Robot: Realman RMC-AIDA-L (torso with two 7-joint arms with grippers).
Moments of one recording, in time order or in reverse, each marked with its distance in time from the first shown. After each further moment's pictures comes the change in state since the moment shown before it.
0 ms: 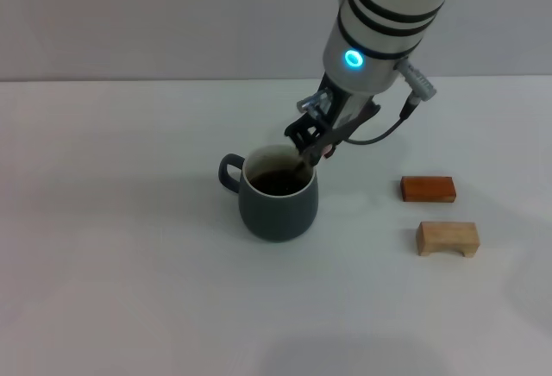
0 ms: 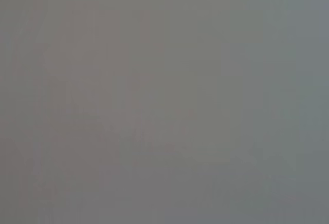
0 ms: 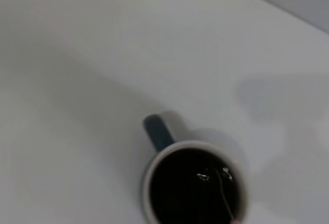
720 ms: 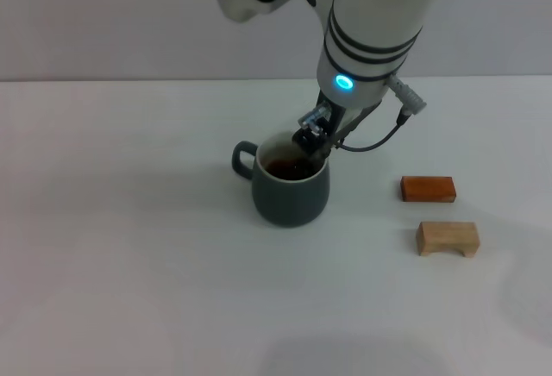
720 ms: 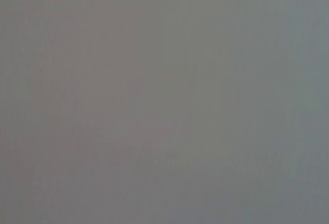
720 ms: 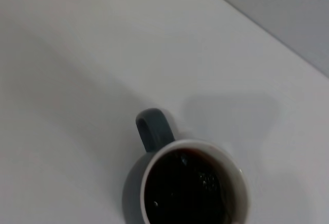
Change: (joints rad) left arm 0.008 0.002 0.006 -0.005 0.001 0.027 0.006; right arm 0.008 0.052 -0.084 -0.012 -0.160 0.047 0.001
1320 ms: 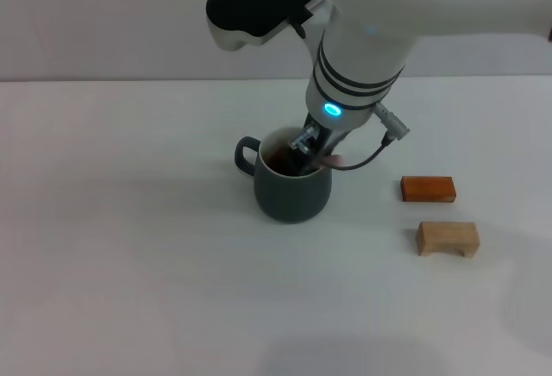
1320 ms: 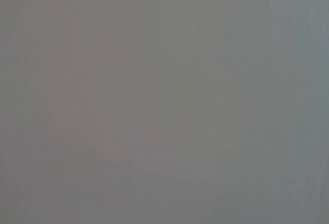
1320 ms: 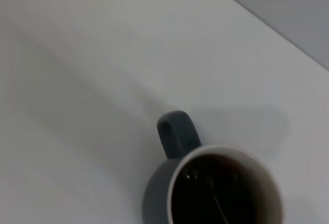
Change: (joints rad) left arm 0.012 0.001 0.004 -0.025 0.039 0.079 -0.006; right arm -0.041 0.036 -0.051 -0.010 -0.039 0.111 0.001
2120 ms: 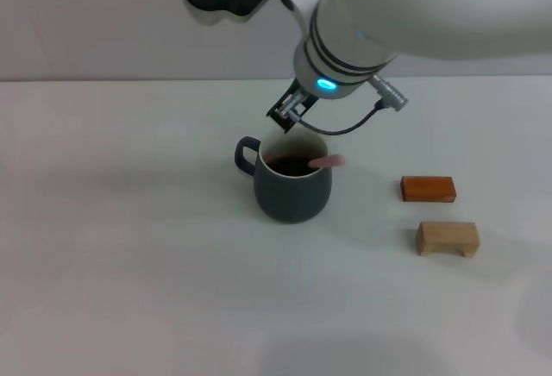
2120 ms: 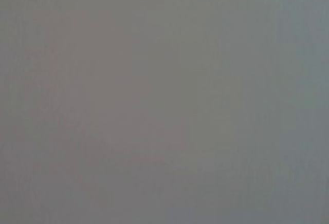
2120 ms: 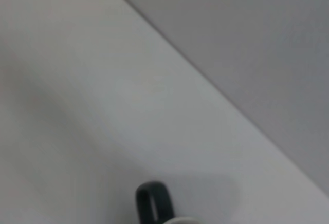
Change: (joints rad) left arm -0.017 0.010 -0.014 0.003 0.008 -0.060 0.001; right arm -0.101 -0.007 -0.003 0.268 -0.229 -0.009 0.002
